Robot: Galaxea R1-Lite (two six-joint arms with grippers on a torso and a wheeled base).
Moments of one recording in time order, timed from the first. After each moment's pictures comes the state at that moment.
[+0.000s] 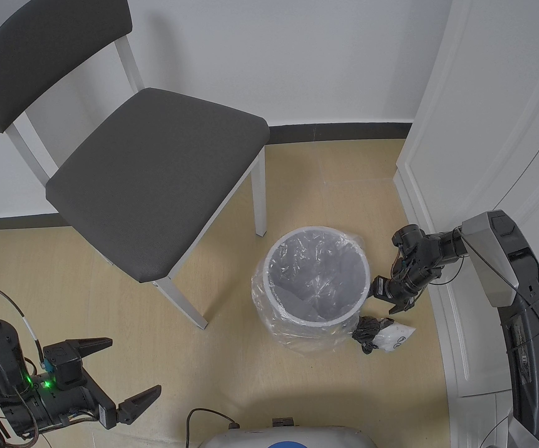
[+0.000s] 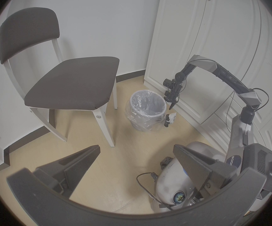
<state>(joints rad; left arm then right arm) -0.48 1.24 -0.02 -0.78 -0.08 0.17 0.14 2.67 -1.86 0.36 0.25 0.37</state>
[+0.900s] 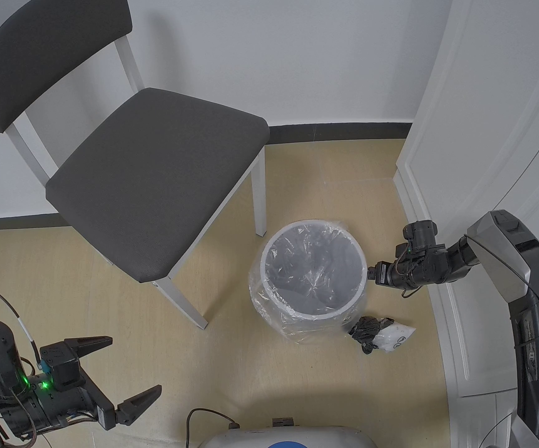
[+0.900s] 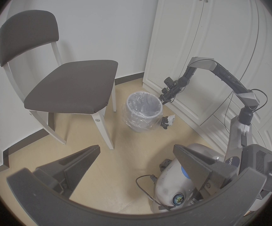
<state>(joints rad) -0.49 1.21 -0.02 -0.78 -0.08 0.17 0.12 2.59 -1.58 -0.24 0.24 0.28</state>
